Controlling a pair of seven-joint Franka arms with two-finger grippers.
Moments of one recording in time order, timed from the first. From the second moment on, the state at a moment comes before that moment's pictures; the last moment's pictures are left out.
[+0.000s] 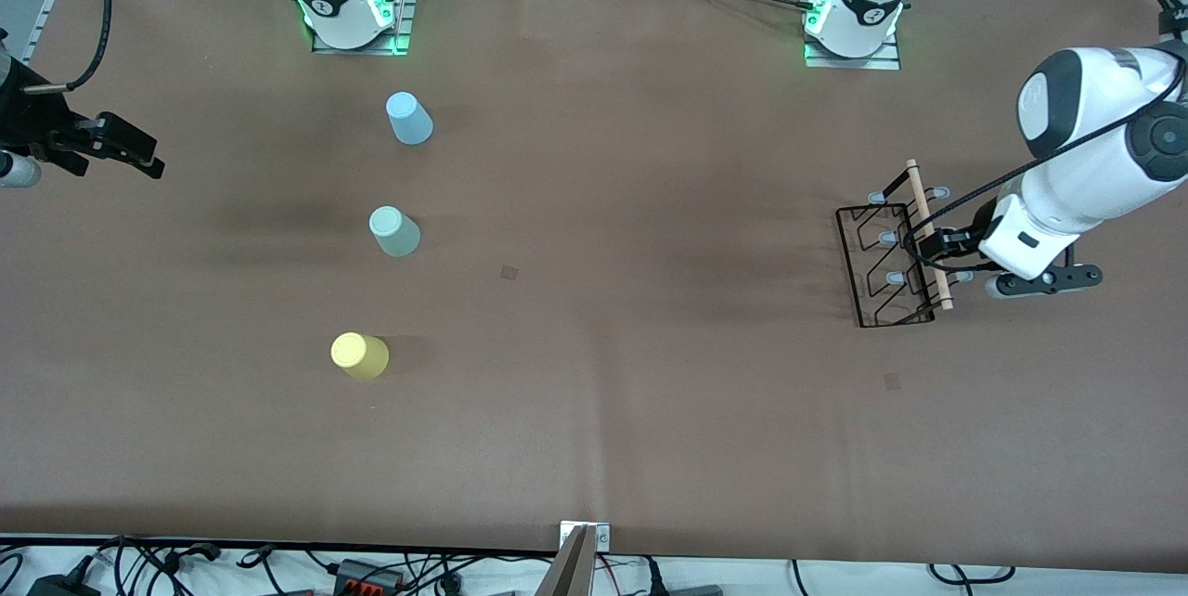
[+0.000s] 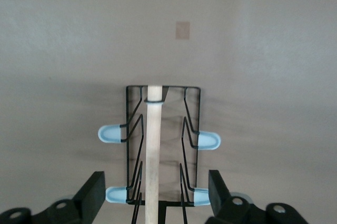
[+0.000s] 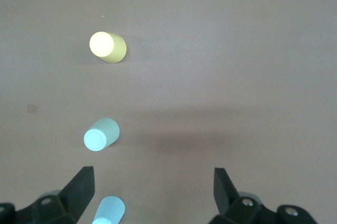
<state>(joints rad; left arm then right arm) 0.12 0.16 -0.13 -1.99 0.04 2.10 -0.17 0.00 -0.04 -0.05 -1.74 0.02 1.73 -0.01</state>
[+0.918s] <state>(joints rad) 0.13 0.14 -0.13 -2.12 0.04 2.15 -0.17 0.00 -0.04 -0.05 -1.74 0.02 1.73 -0.01</state>
